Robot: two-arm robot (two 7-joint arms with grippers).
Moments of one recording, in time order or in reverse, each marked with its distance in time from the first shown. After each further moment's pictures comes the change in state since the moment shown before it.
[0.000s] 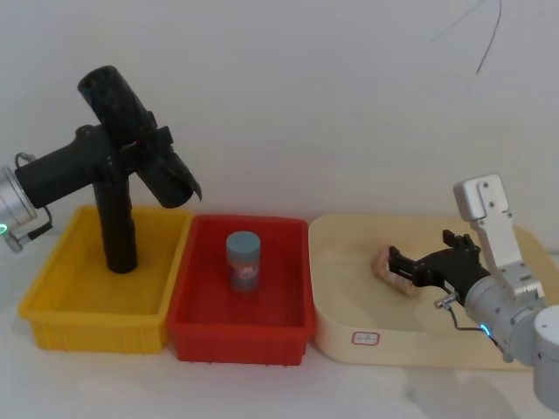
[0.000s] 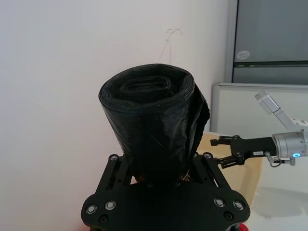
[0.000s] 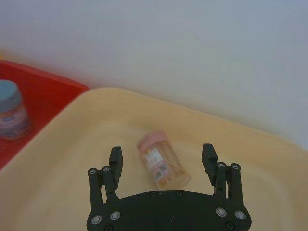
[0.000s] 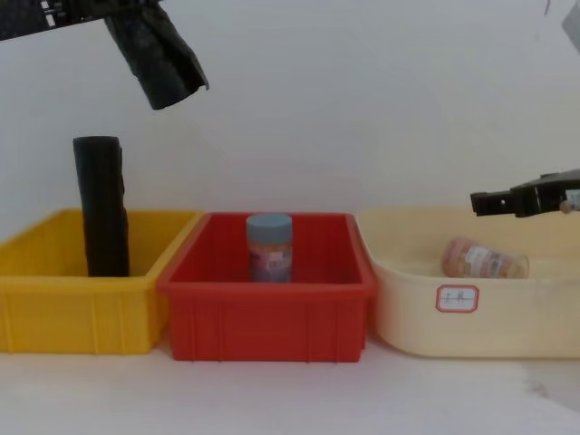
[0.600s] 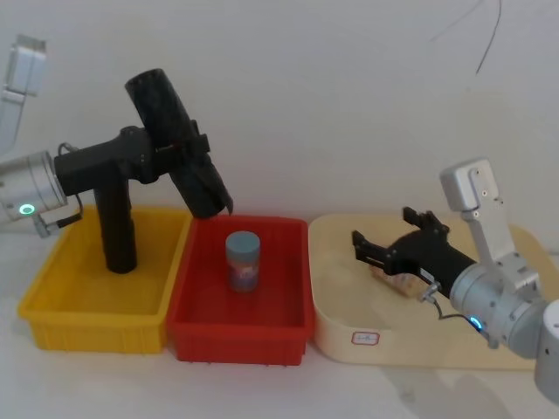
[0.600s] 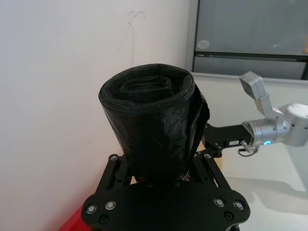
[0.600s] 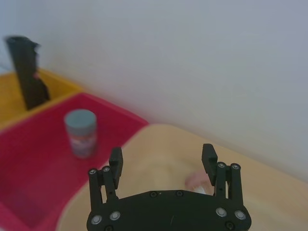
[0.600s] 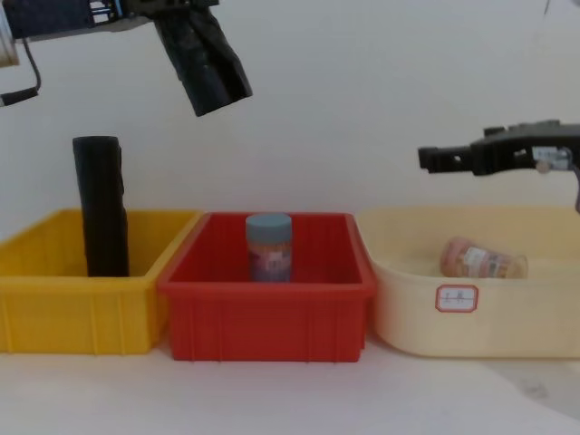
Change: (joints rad) left arm -0.174 -0.046 0.113 0.193 -0.006 0.093 -0.182; right arm -0.006 0.028 -0.021 -0.074 0.040 -0.095 0.163
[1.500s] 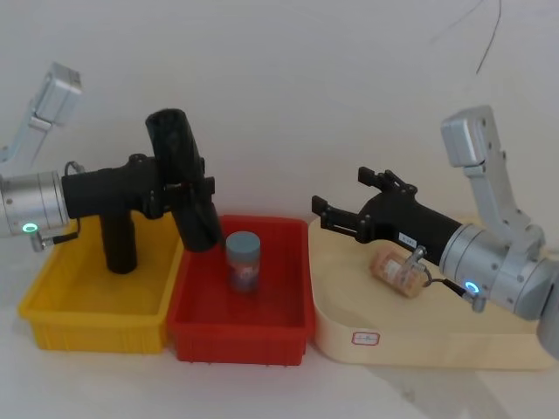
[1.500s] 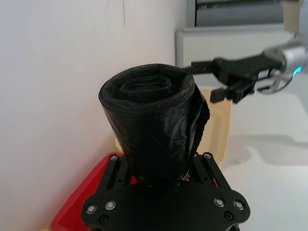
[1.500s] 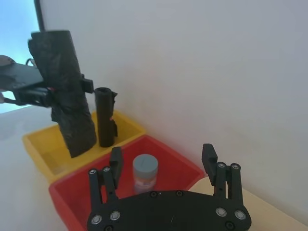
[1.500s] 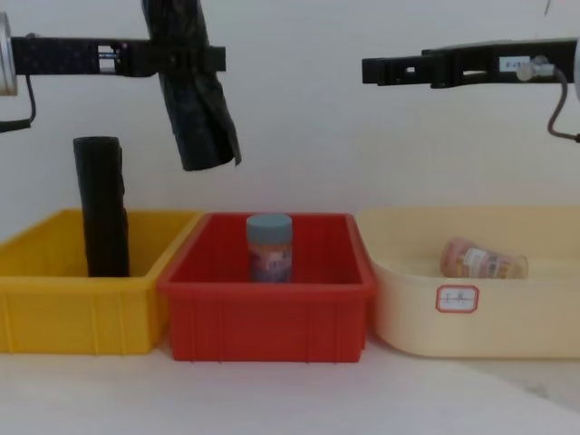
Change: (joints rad) left arm 0.004 0.053 0.095 -0.034 0.101 -0.056 0.023; right arm 0.077 0.013 -0.011 -0.044 0.138 -0.006 0.209
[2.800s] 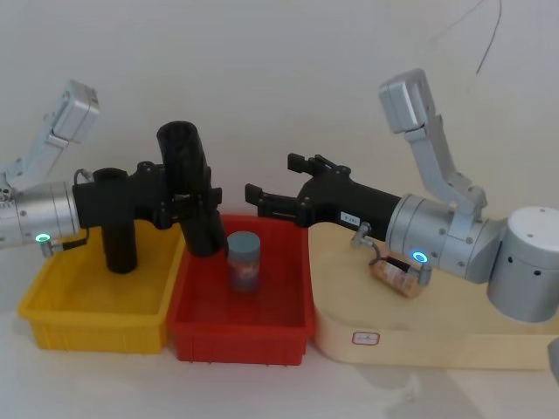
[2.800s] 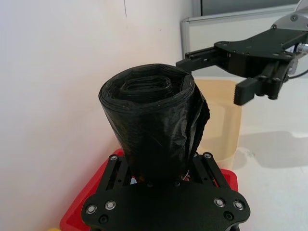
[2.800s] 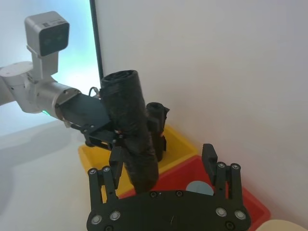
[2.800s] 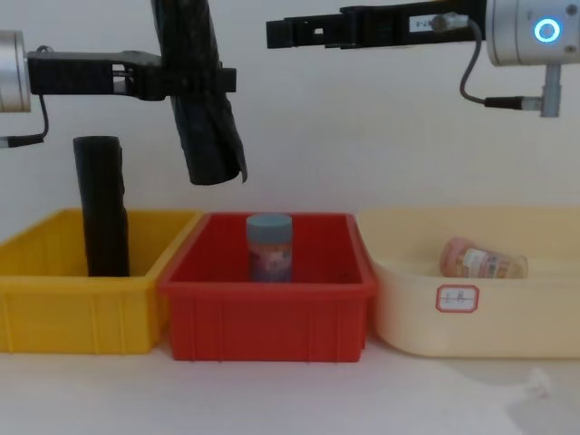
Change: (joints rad) left arm 0.007 -0.004 0.037 0.006 0.030 -0.084 0.048; right arm 0.146 -0.065 -0.101 0.090 0.081 0.066 0.109
